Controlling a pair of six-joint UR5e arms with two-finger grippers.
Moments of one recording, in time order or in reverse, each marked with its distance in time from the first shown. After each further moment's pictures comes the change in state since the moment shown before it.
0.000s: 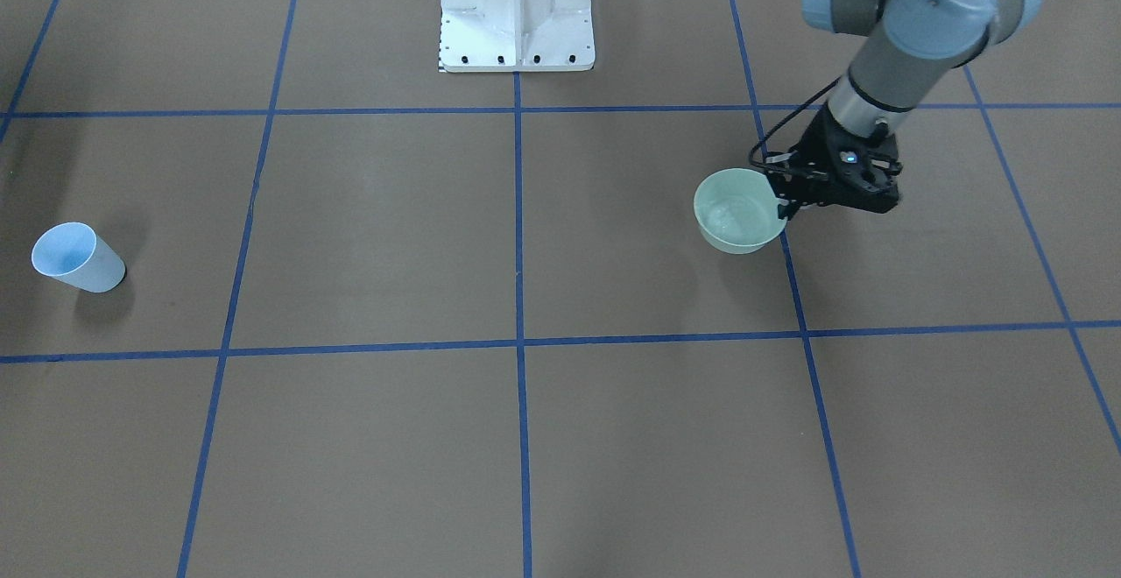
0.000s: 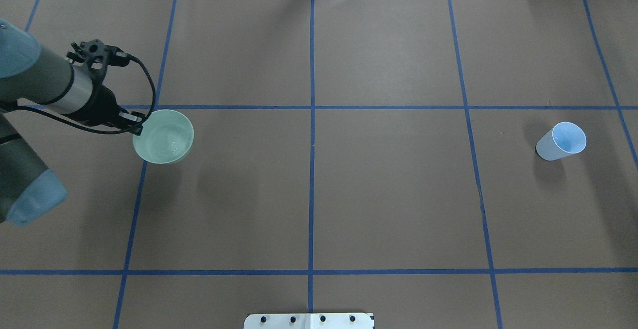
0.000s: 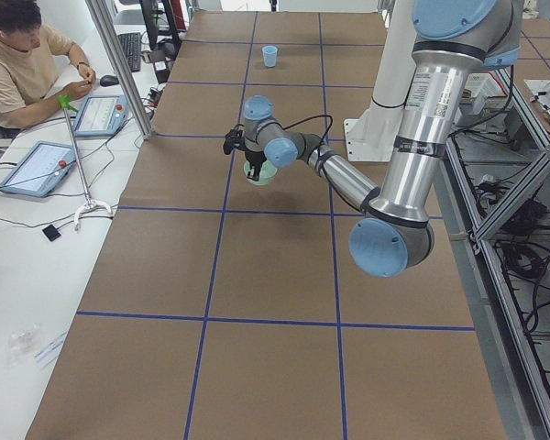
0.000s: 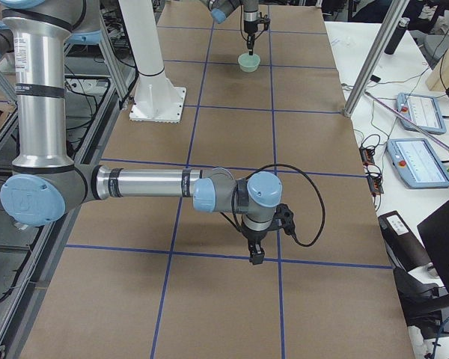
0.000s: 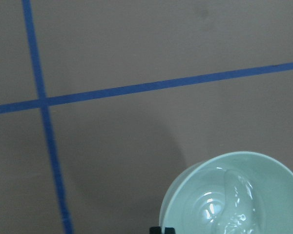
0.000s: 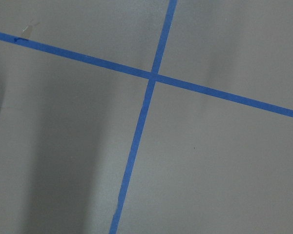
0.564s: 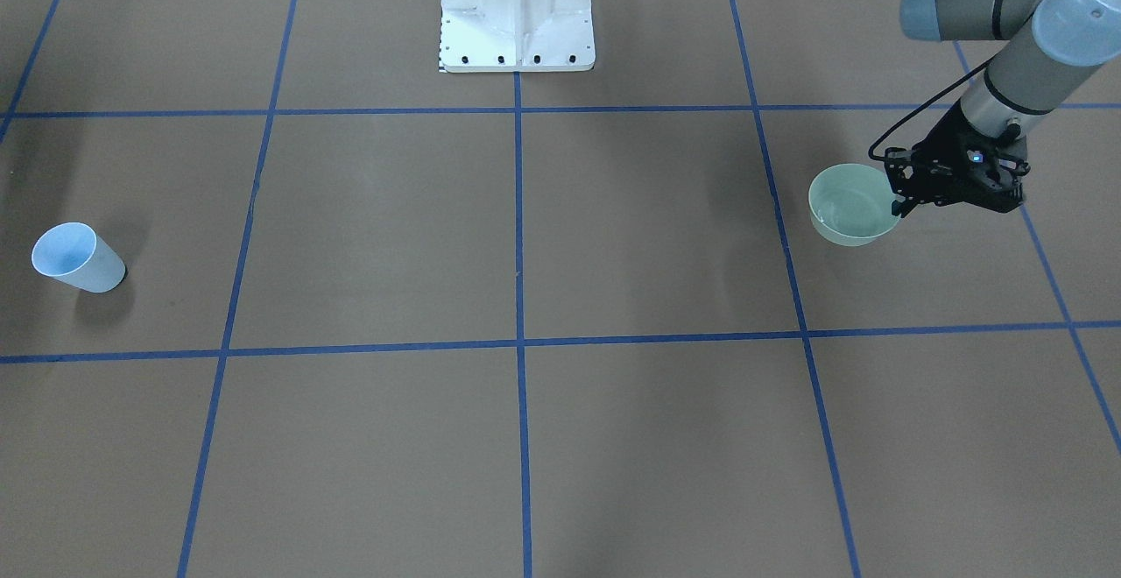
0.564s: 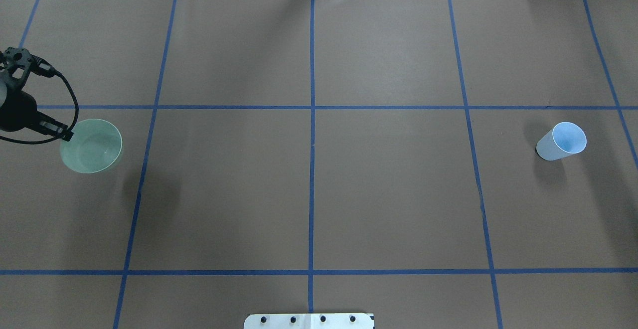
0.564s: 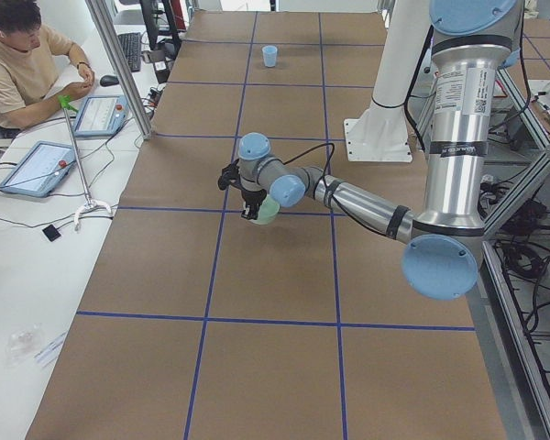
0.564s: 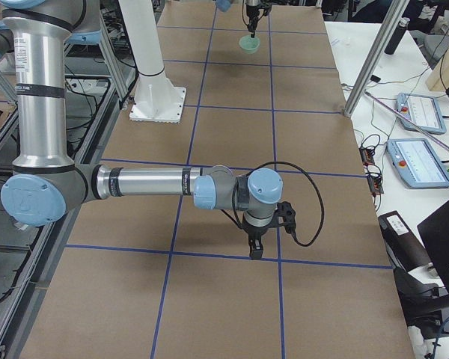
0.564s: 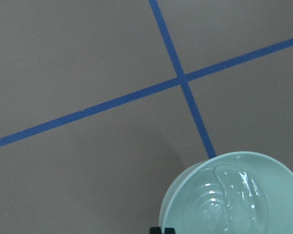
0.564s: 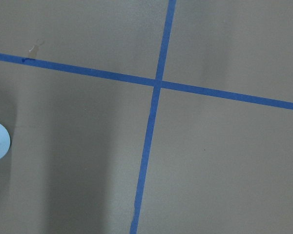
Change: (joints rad) left arm -0.114 0.191 0.060 -0.153 -0.075 0.260; right arm 0.000 0.003 0.013 0.002 0.014 0.101
